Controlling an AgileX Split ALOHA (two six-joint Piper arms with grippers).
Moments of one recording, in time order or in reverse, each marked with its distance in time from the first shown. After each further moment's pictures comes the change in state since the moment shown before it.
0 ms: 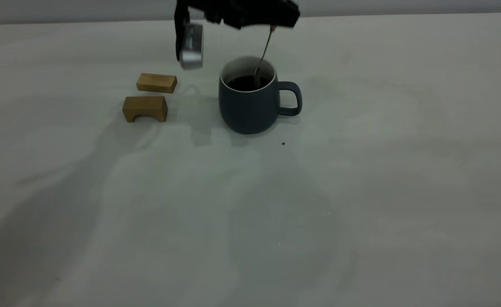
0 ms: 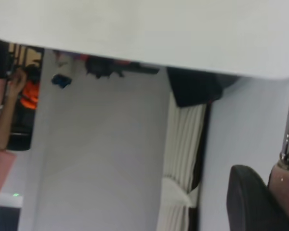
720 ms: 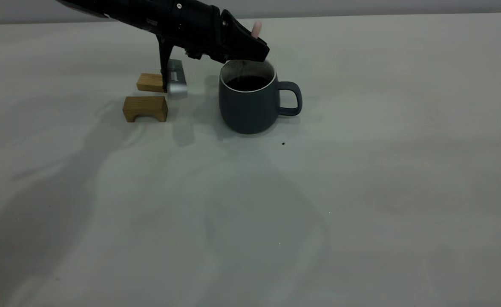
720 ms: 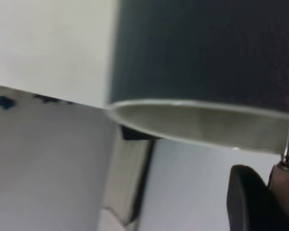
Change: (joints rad) left arm 0.059 0.099 0.000 -0.042 -0.113 -0.003; right arm 0.000 0.000 0.000 0.000 0.000 0.000
